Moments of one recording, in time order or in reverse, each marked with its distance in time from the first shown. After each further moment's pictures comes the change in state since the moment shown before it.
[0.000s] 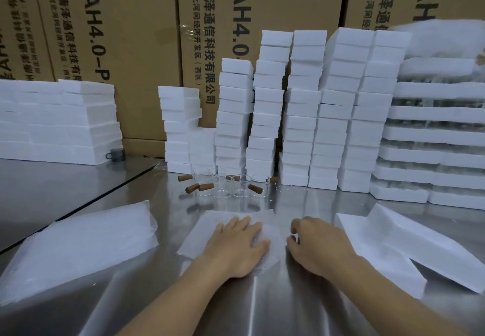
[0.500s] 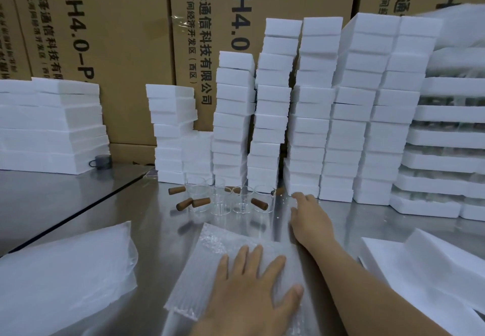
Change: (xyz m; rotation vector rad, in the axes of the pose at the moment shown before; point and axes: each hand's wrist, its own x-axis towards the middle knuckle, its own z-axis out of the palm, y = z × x) left_hand 0.001 0.019 0.011 -0.008 -0.049 -0.022; right_hand 0.155 0.013 0.069 0.360 0.193 0.192
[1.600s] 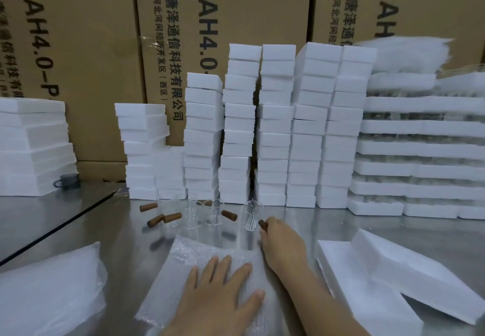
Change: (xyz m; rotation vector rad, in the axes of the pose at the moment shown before) left_hand 0.005 0.000 -0.002 0.024 -0.063 -0.029; right_hand -0.049 -0.002 -0.021 -0.084 0.027 -0.027
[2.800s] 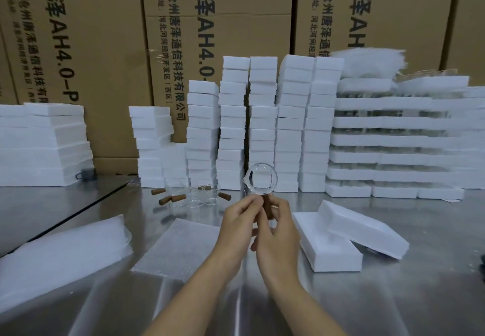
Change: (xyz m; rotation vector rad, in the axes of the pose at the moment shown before) left_hand -0.065 0.093 -0.042 -1.495 0.332 0.243; right_hand -0.159 -0.053 -0.098 1.016 0.378 0.106
